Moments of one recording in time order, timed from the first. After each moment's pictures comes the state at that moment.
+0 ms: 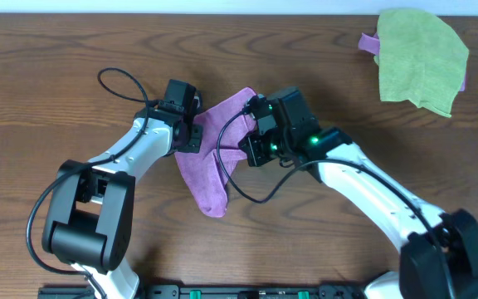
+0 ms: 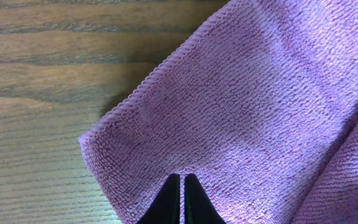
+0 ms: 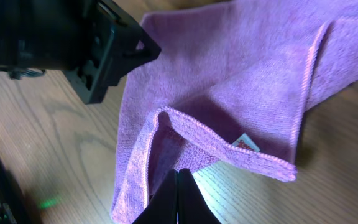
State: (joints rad) left arm -0.28 1.84 1.11 -0.53 -0.01 -0.11; right arm 0.55 1.64 1.09 -0.39 -0.41 0.25
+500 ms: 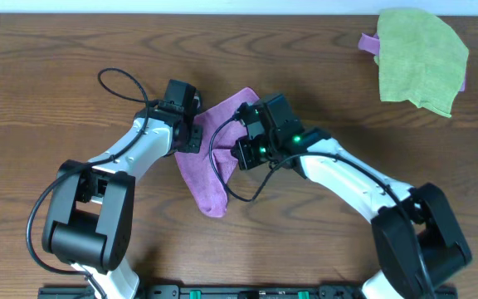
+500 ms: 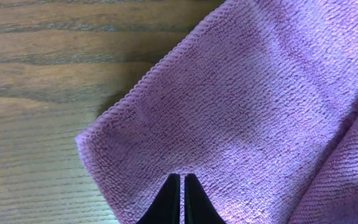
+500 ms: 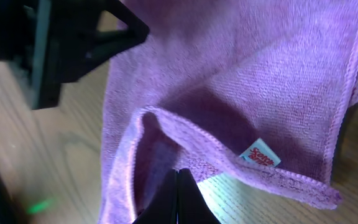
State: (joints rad) left arm -0.28 1.84 1.11 -0.53 0.00 -0.11; right arm 0.57 1.77 1.09 -0.33 -0.42 0.28
